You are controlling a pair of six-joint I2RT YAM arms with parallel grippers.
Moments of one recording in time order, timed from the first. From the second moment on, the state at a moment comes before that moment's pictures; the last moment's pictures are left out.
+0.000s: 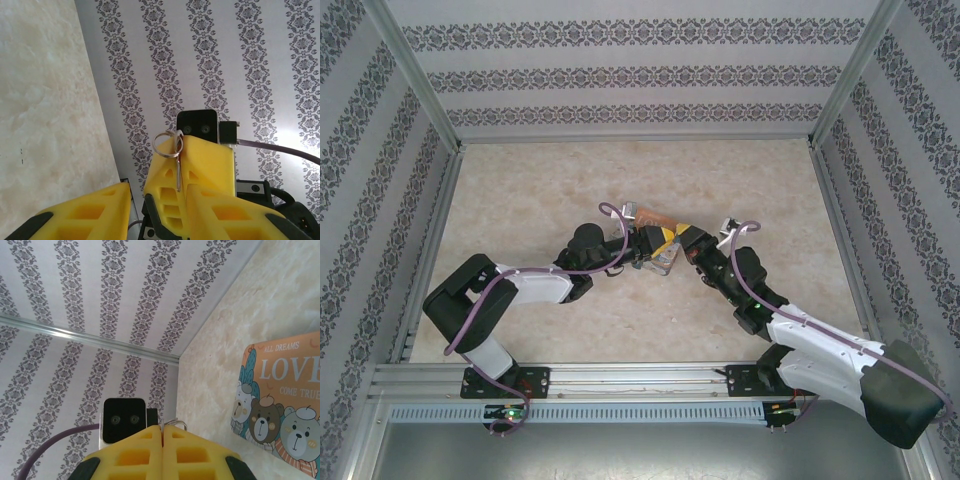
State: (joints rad) left arm -0.71 1.64 0.69 0.98 0.49 -1.34; right arm 0.68 0.96 0.35 0.57 0.07 1.31
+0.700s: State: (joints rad) left arm -0.71 1.64 0.69 0.98 0.48 -1.33; right arm 0.70 0.99 0.35 0.58 0.09 1.31
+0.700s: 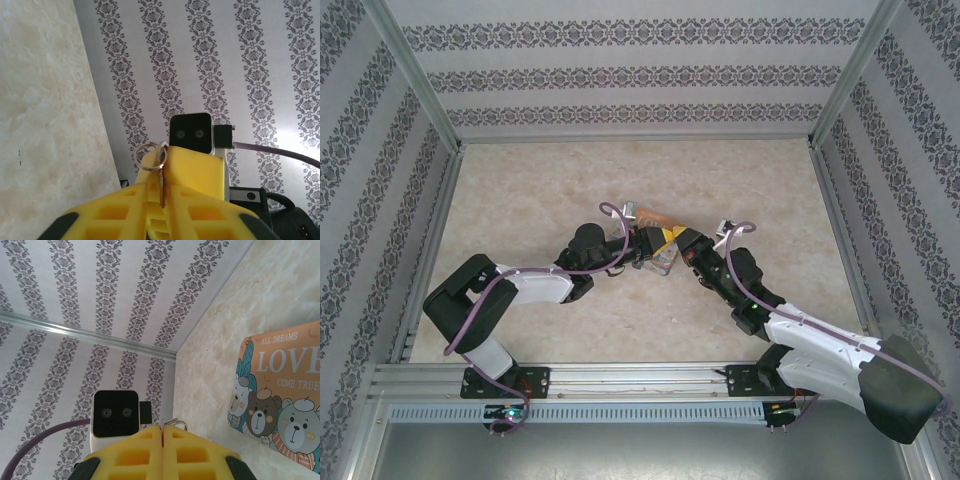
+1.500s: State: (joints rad) left arm -0.68 1.29 1.19 -0.54 0.52 -0.27; right arm 0.41 0.68 0.39 0.26 -0.33 0.86
